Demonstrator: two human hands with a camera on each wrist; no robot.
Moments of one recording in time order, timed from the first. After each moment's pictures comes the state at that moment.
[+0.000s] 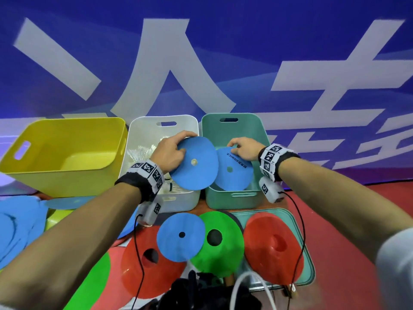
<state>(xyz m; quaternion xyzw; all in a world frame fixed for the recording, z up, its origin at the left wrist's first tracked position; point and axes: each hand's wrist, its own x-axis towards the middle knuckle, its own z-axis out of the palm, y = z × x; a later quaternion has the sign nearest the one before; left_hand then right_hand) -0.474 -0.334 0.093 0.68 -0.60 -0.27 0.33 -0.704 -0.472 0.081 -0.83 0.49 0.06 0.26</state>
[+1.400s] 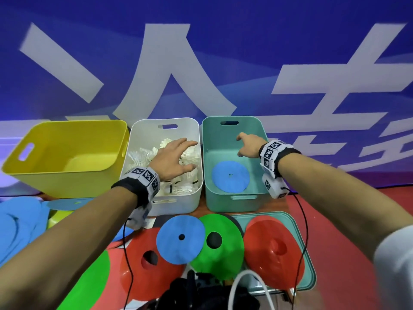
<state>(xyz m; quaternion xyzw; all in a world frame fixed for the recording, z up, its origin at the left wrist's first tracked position) -0.460 -0.339 0.065 0.68 -0.69 -0.16 0.17 -0.706 -0.489 0.091 -0.82 0.54 0.11 0.18</state>
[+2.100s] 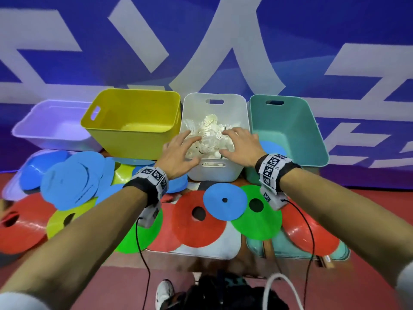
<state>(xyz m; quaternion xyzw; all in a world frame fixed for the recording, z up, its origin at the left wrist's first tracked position) -0.389 -0.186 0.049 0.73 -0.64 -0.13 0.19 -0.591 -0.317 0.067 -0.90 0.41 -0.04 0.11</state>
